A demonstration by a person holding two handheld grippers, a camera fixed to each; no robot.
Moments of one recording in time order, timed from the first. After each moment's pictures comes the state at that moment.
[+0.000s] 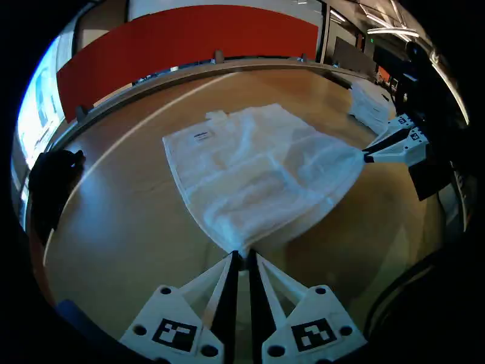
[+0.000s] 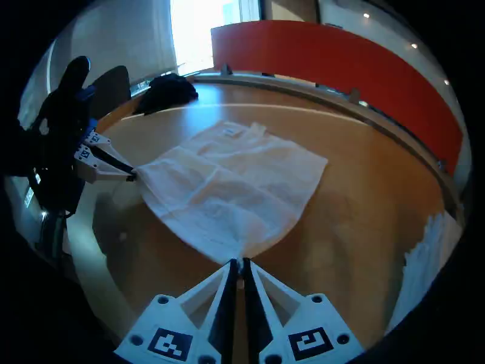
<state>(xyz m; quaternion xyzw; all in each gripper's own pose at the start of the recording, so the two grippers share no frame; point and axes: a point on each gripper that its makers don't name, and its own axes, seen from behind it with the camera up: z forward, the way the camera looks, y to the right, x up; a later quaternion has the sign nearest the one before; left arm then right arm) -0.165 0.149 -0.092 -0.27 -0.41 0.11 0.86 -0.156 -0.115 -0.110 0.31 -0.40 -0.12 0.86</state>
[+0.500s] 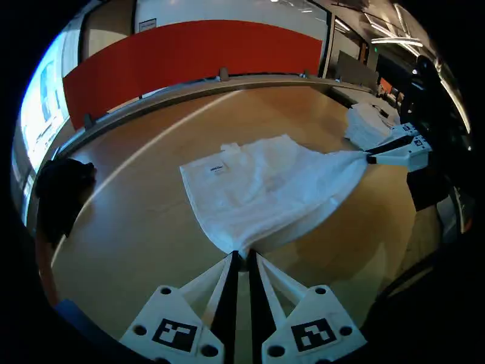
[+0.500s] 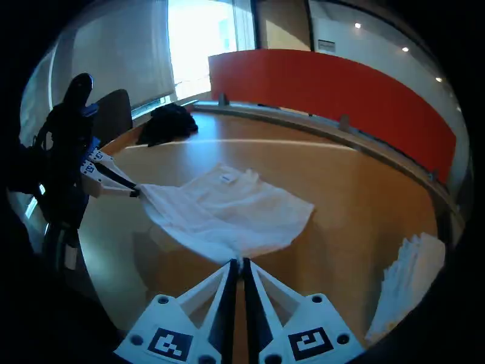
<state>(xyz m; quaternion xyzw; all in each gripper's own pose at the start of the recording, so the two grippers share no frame) -0.098 0.153 -0.092 -0.26 -0.40 0.09 0.87 -0.078 -0.120 -0.105 0.31 -0.35 -0.10 0.88</state>
